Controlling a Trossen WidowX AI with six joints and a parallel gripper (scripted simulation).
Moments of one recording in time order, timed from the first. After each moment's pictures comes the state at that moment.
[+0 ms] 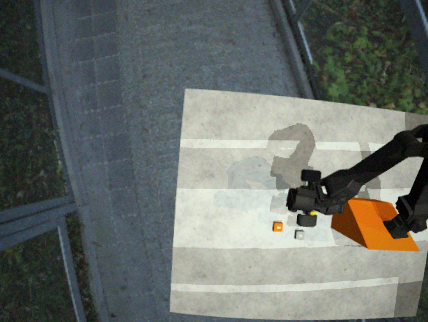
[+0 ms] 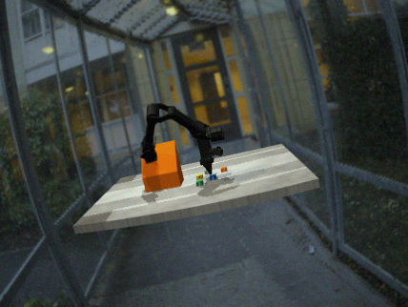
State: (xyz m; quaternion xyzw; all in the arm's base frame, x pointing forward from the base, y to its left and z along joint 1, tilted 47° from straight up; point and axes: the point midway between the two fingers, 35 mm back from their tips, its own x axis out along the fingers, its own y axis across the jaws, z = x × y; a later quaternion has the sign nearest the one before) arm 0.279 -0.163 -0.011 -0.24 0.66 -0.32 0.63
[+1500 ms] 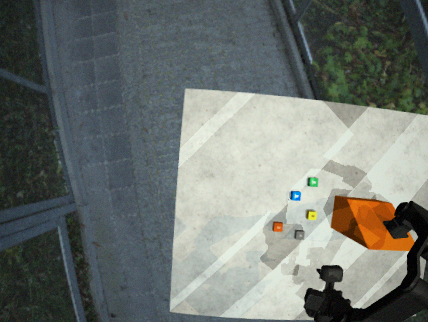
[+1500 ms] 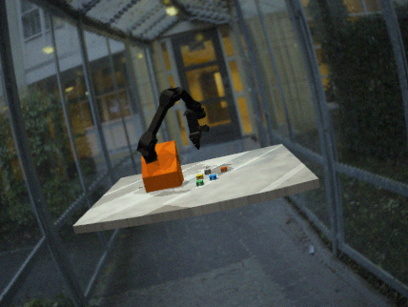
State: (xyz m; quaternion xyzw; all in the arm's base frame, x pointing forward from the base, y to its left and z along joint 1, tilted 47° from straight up) arm 0.255 0.107 -0.149 -0.25 0.67 -0.31 0.63
